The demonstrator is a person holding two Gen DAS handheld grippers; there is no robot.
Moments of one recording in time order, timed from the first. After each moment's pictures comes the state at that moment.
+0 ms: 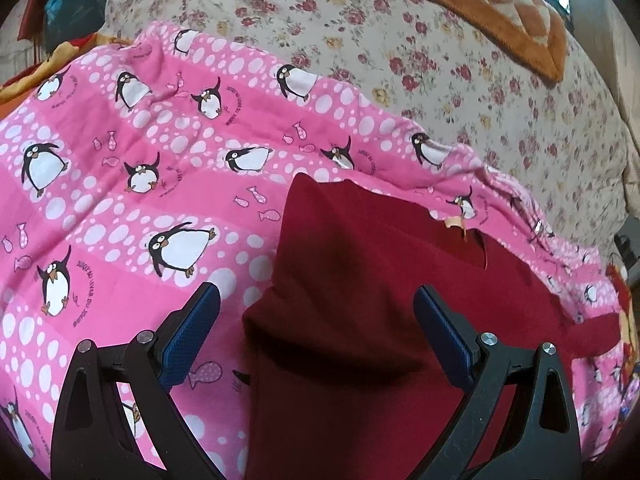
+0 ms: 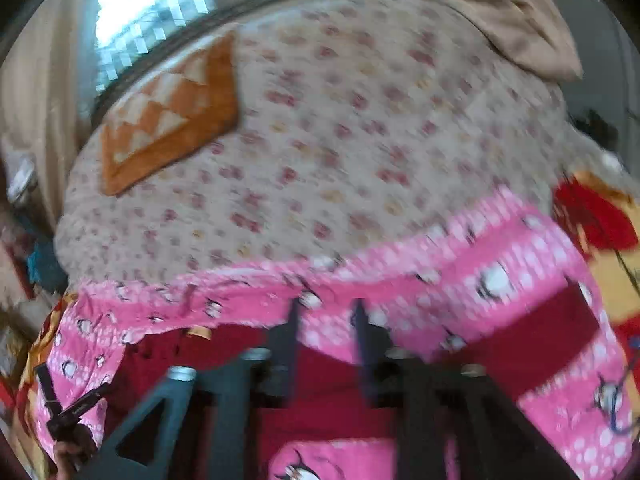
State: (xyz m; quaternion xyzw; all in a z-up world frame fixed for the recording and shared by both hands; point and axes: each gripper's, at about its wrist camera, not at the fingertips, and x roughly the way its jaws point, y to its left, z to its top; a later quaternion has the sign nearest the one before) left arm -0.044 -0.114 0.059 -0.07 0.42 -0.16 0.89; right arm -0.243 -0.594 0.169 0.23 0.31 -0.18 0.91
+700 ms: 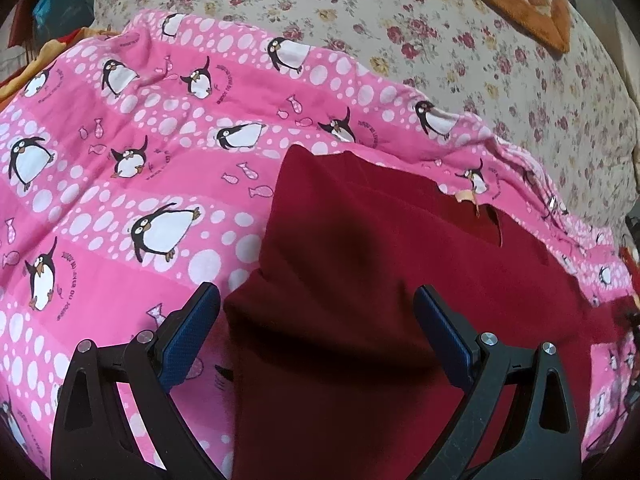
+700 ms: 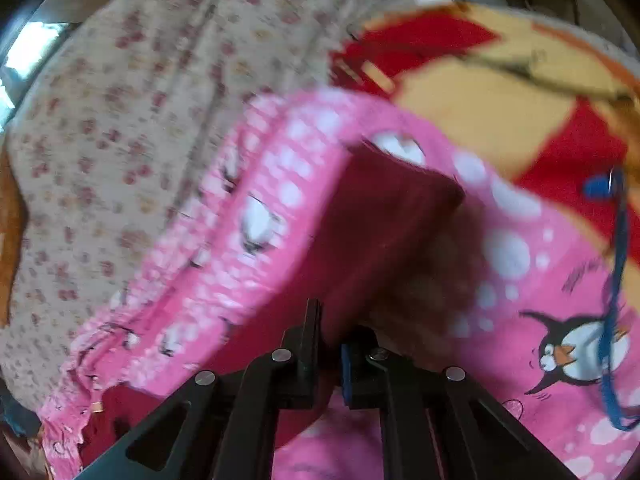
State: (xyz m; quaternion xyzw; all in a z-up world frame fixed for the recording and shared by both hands) left arm -0.039 -0.130 0.038 -0.05 0.45 -0.15 0.88; right arm -0.319 -0.745 0.052 0.39 0.30 -0.34 0.80
